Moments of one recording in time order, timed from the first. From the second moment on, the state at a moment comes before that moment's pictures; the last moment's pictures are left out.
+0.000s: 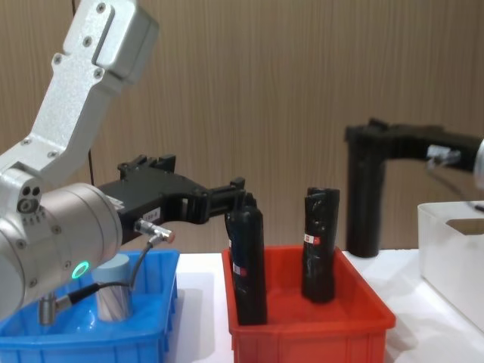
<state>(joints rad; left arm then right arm) -0.24 0.38 0.45 -1.63 -0.20 0.01 -0.01 0.59 0.20 -0.22 -1.08 0.31 -0.08 0.54</state>
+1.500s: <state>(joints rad) -0.24 0.38 0.45 -1.63 -0.20 0.01 -0.01 0.58 0.35 -0.05 -1.18 0.30 0.04 0.25</state>
